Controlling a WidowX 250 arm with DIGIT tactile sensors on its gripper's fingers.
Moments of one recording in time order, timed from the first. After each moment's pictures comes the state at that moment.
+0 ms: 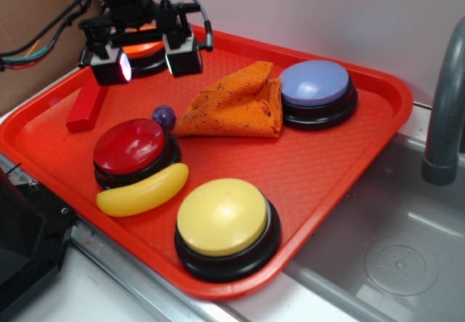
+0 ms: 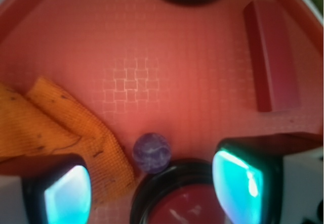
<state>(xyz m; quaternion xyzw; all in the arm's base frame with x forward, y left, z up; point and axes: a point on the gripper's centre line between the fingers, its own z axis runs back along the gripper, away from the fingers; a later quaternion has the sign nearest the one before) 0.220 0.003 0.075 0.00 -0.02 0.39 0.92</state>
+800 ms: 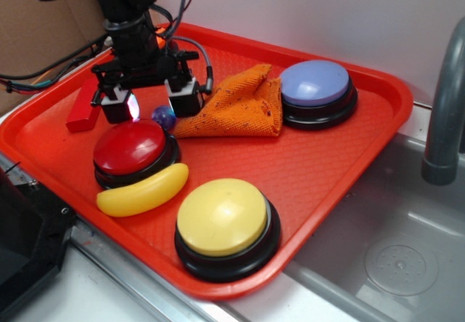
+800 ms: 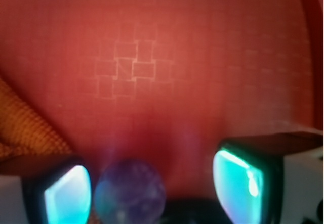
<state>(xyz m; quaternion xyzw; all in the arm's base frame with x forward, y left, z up) 0.220 0.013 0.027 -0.02 0.00 0.35 0.94</state>
